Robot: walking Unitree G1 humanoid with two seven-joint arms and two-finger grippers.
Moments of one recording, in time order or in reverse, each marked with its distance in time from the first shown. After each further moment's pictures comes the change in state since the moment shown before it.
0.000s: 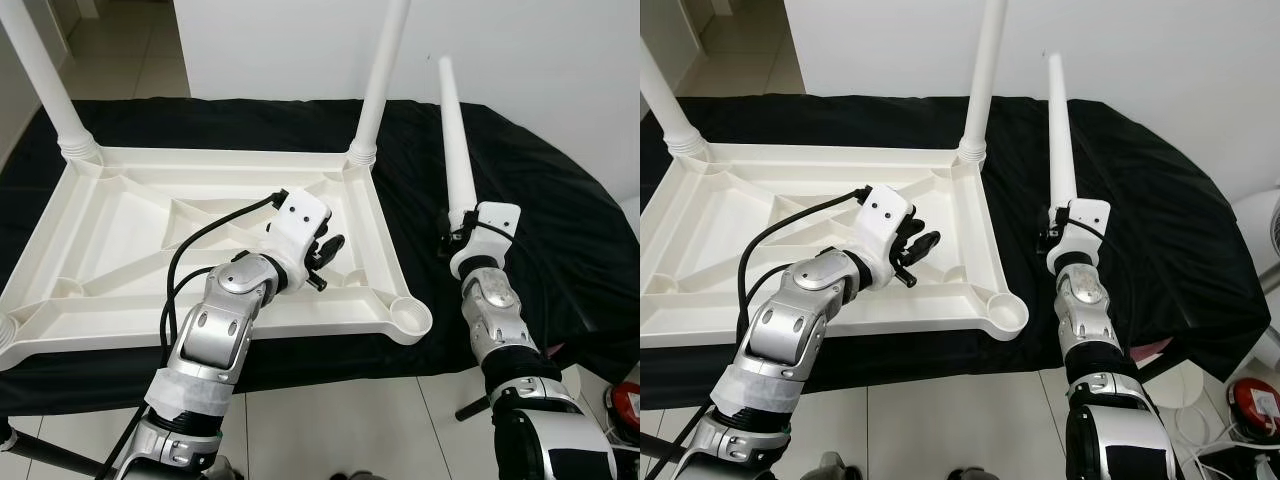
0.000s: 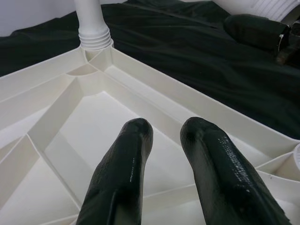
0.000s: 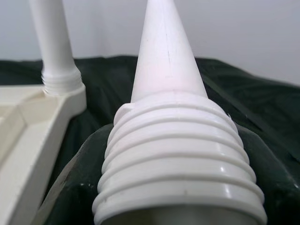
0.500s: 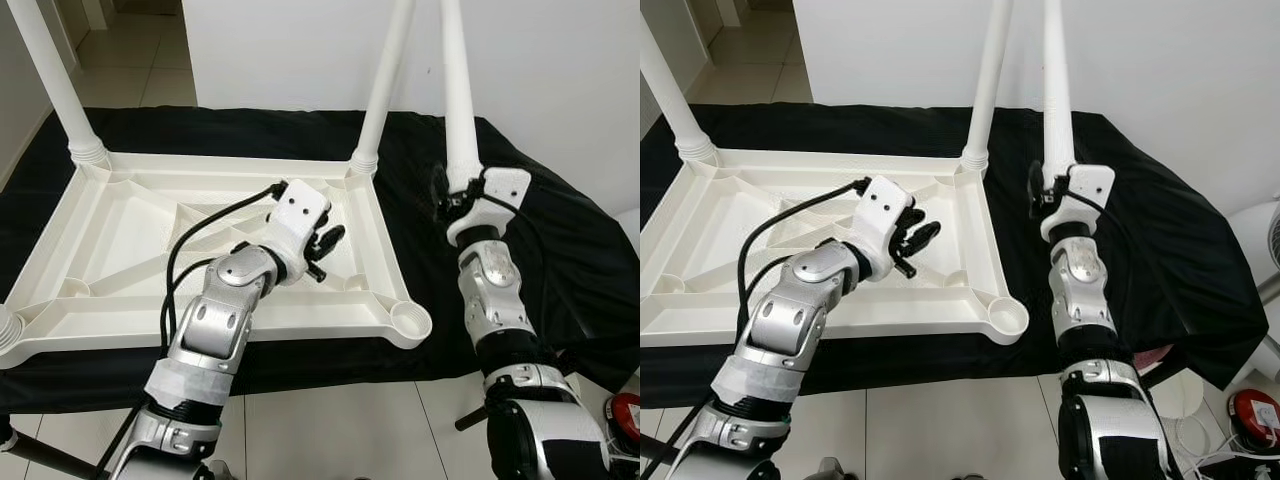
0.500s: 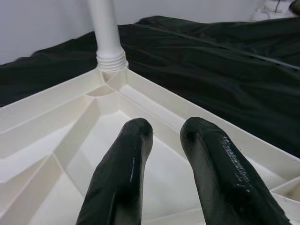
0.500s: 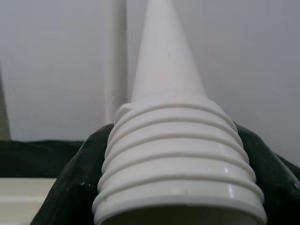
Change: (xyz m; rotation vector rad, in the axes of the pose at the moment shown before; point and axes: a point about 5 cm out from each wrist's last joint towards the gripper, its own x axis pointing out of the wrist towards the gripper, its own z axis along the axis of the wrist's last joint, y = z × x) left arm 0.001 0.013 0.010 0.004 -0.056 0.028; right arm 0.012 0.031 0.064 0.048 -0.322 0.170
